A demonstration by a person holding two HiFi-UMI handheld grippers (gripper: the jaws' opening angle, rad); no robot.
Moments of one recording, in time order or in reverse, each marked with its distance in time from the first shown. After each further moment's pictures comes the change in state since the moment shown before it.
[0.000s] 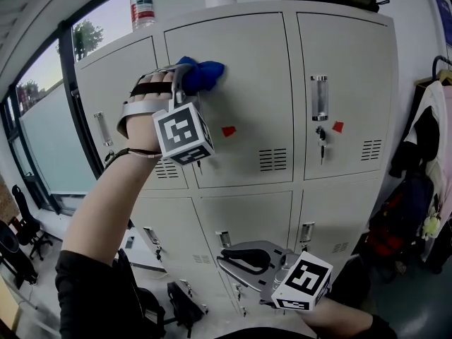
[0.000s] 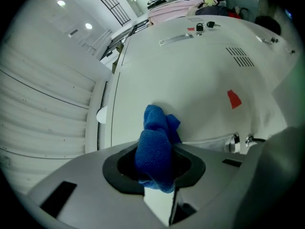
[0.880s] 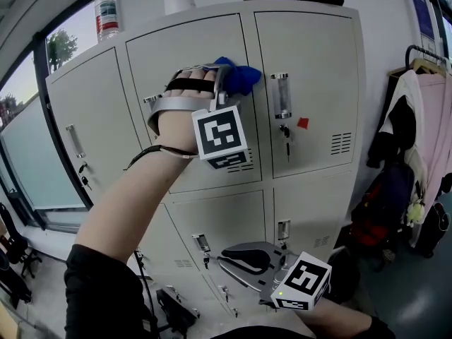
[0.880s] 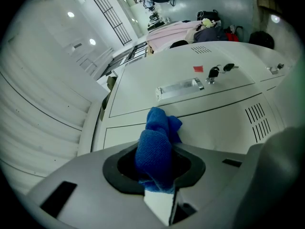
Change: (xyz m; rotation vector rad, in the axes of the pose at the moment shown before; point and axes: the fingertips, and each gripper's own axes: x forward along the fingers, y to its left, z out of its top) left arm 0.001 -0.012 0.163 0.014 -0.234 -0.020; right arm -0.053 -0.018 -0.004 0.015 0.010 -0.134
